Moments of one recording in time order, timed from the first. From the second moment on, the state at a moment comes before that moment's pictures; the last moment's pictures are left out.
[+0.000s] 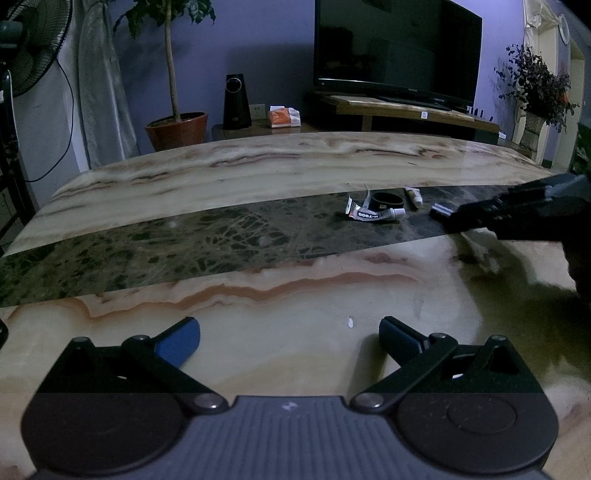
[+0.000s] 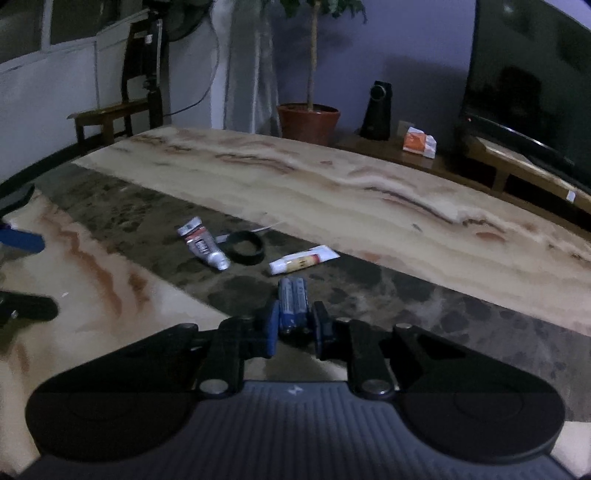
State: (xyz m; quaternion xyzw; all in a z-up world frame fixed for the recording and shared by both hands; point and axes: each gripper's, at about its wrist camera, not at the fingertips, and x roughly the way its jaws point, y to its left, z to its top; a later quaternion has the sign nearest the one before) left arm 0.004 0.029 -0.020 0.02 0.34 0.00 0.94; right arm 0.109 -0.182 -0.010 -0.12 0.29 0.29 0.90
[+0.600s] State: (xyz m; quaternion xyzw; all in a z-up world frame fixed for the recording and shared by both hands) left arm 0.004 0.029 -0.020 0.02 0.34 0.00 0.94; right arm -0.018 -0.203 0.032 -0.09 0.28 0.36 0.88
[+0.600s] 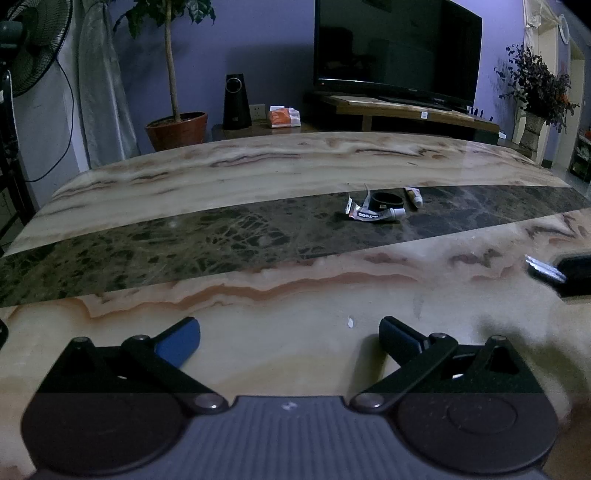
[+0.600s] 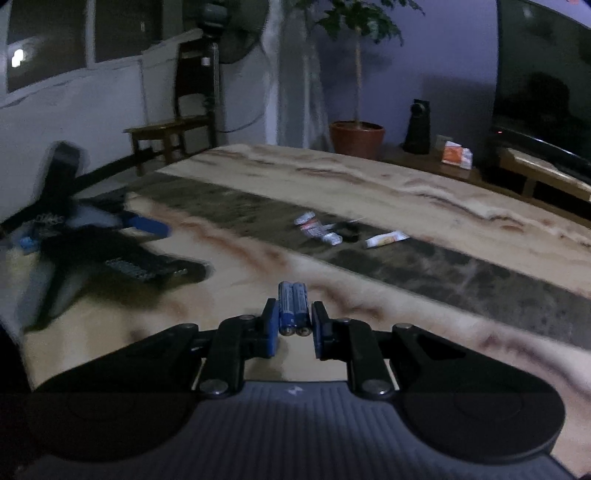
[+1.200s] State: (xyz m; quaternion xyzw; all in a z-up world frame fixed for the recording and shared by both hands) left arm 0.004 0.029 -0.020 0.02 0.34 0.00 0.94; right arm -0.206 -0.205 -0.030 -0.19 0.36 0.46 0.79
